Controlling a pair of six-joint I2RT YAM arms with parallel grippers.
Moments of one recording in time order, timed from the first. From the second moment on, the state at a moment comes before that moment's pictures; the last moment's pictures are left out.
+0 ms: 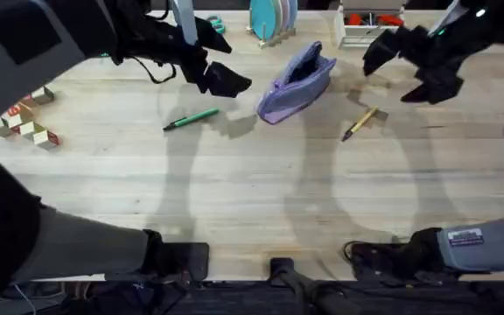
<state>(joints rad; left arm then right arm) -0.03 1.61 1.17 -0.58 0.85 0.79 -0.08 1.65 1.33 -0.95 -0.10 0.52</state>
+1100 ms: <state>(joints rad) -0.03 1.61 1.17 -0.58 0.85 0.79 0.00 1.80 1.18 -0.80 0.10 0.63</state>
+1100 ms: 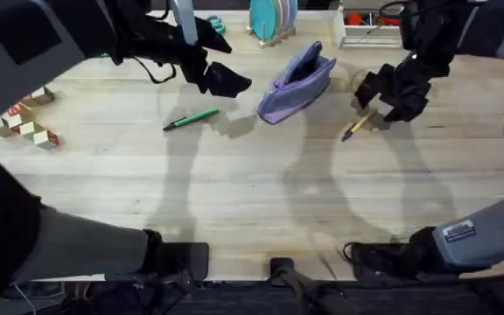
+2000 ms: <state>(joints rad) -0.03 1.61 1.17 -0.58 0.85 0.79 0.01 1.82 1.25 -0.91 0.07 0.64</state>
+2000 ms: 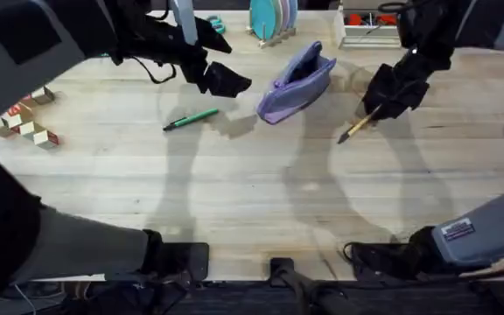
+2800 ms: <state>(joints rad) -0.03 1.61 1.17 -0.58 0.85 0.79 0.02 1.76 1.61 -0.82 0.04 0.81</state>
